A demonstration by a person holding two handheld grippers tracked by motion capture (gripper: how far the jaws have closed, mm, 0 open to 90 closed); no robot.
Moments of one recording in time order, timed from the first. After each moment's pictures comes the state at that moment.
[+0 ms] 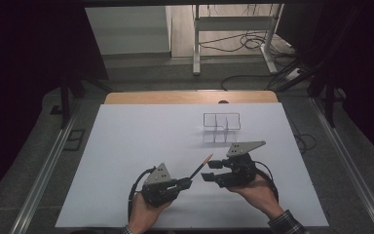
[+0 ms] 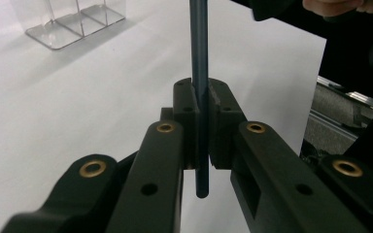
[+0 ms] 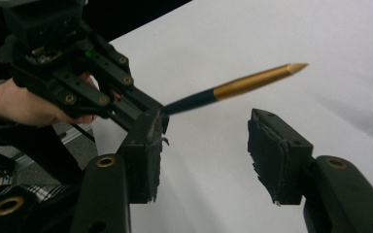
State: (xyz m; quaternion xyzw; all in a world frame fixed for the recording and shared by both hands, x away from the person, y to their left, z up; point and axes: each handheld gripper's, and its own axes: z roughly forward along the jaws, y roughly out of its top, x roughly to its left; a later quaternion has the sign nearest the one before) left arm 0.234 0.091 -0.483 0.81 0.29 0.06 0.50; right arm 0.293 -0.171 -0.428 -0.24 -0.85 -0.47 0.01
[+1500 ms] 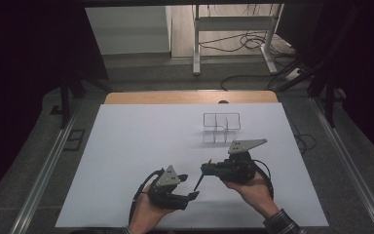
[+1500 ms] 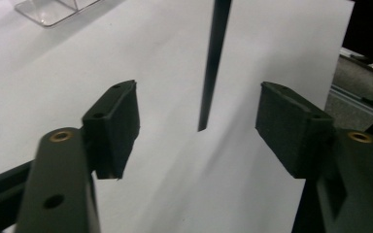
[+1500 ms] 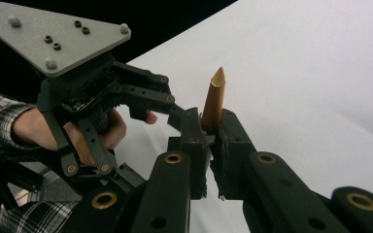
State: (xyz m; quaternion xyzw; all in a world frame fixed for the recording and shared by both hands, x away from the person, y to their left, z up) left arm 0.235 0.076 -0.488 0.84 0.29 0.08 0.44; right arm 0.296 -0.171 -0.428 -0.24 -0.83 -0.50 0.04
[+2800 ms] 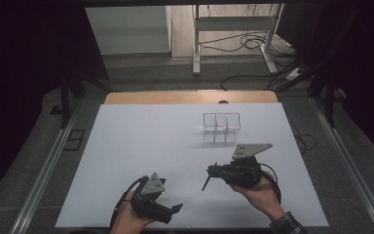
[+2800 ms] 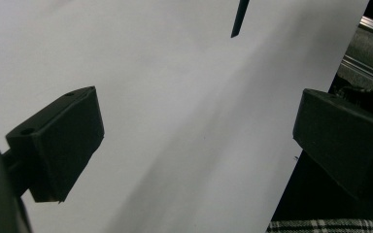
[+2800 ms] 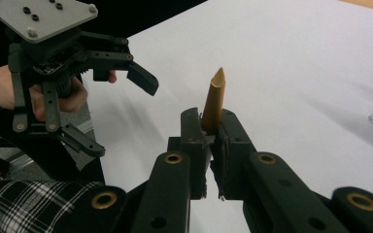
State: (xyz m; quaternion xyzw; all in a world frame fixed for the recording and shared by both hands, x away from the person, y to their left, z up) left arm 0.212 0.113 -0.489 0.86 0.32 0.09 0.39; right arm 0.286 -0.182 -0.425 -0.23 -0.85 -0.48 -0.01
